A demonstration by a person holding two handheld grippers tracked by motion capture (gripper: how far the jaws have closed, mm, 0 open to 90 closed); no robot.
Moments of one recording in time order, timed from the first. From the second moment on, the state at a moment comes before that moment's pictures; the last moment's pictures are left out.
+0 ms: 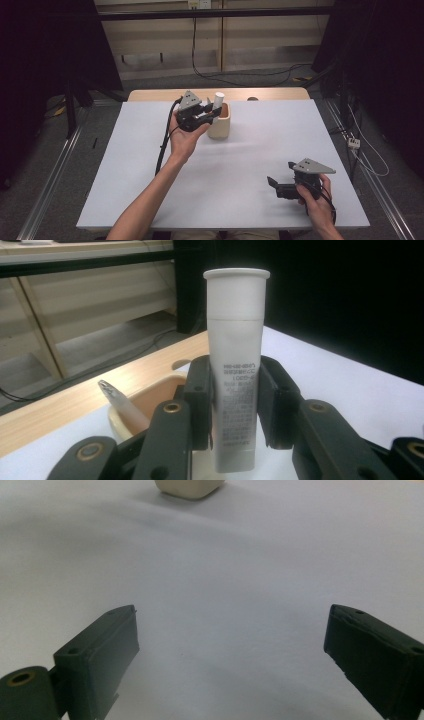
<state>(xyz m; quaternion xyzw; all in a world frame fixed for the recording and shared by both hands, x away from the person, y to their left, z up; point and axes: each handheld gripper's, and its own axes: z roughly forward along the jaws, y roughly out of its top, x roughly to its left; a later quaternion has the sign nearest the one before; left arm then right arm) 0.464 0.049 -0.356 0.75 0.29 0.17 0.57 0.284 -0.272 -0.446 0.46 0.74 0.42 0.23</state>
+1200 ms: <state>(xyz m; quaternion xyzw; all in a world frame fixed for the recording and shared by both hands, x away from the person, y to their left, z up) 0.505 0.018 -0.386 0.75 0.31 0.18 0.55 0.282 -0.270 -0.446 0.45 0.76 0.43 0.21</state>
